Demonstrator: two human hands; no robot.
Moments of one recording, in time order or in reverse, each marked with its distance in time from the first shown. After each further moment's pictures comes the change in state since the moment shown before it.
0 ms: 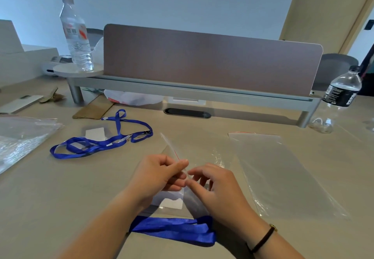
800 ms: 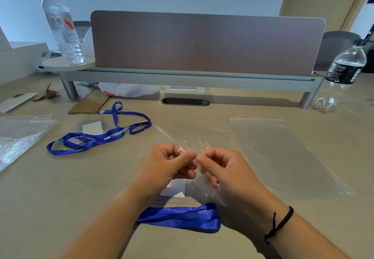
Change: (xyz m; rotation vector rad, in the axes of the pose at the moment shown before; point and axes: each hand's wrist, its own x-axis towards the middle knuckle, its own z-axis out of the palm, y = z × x) left_hand -0.009 0.001 0.012 -0.061 -0.087 0.155; right_hand -0.008 -0.011 -0.013 0.869 -0.020 0.374
